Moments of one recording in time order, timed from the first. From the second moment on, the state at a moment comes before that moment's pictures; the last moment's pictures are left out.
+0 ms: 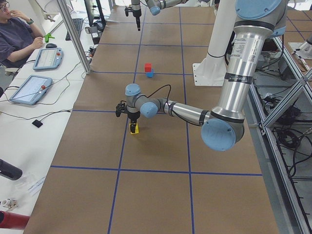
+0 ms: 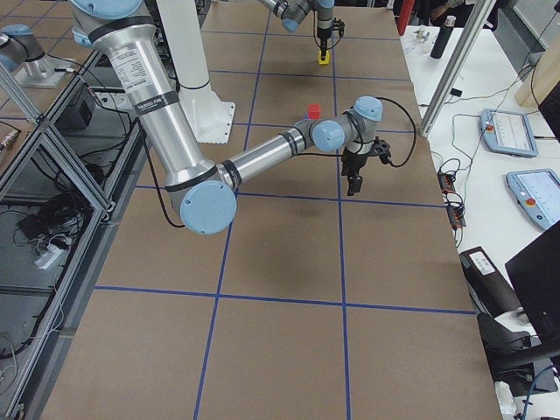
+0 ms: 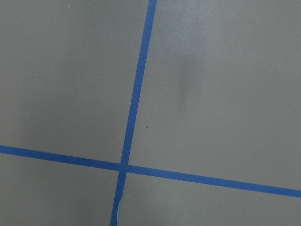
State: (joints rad) left arm -0.94 -1.78 -1.53 -1.91 -2.04 -0.77; right arm 1.06 -1.14 1.60 -1.64 2.19 0.47
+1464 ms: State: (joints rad) left arm -0.77 -2.46 -1.70 -1.13 -2.10 -1.02; right arm 1.08 -1.14 1.62 -1.64 2.19 0.47
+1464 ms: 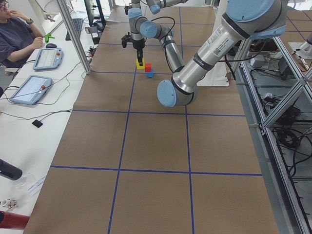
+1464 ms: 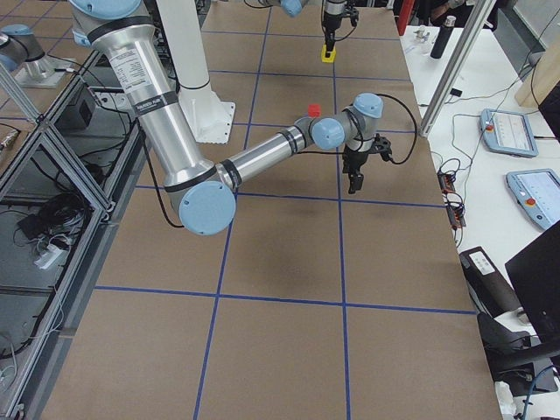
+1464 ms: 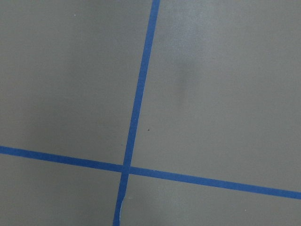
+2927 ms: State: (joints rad) left arm -0.65 -2.62 -1.39 -1.34 -2.05 -1.10; right arm 1.09 -1.15 1.62 -1.65 2.19 0.47
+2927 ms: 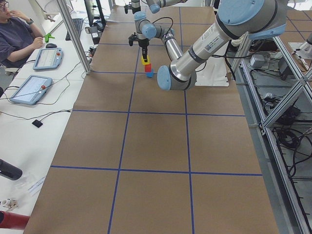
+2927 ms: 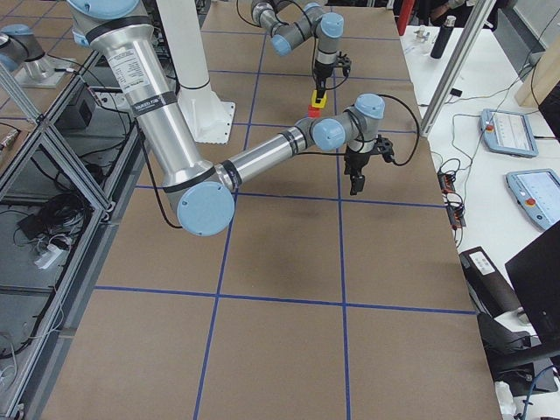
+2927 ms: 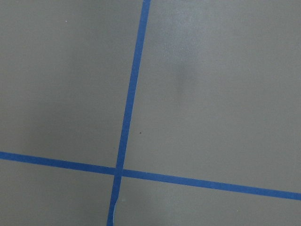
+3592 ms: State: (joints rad) left arm -0.63 -2.62 -1.39 -1.34 -2.05 -1.10; right arm 1.09 -1.15 1.62 -1.65 2.19 0.46
